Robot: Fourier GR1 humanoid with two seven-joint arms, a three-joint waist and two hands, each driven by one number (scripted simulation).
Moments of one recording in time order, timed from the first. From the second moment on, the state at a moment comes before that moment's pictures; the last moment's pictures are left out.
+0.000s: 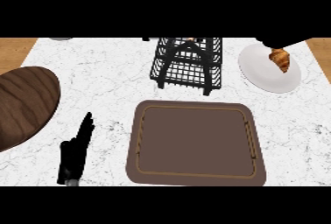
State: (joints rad) left arm 0.07 0.14 -0.12 -1.39 -0.02 0.22 0.01; right arm -0.95 -0.42 -0.05 -1.55 0.53 0.31 0.72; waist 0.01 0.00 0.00
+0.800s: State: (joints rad) left arm 0.08 0.14 -0.11 -1.42 -0.02 0.19 0.03; right arm -1.15 -0.26 0.03 -0.97 0.70 0.12 0.48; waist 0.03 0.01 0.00
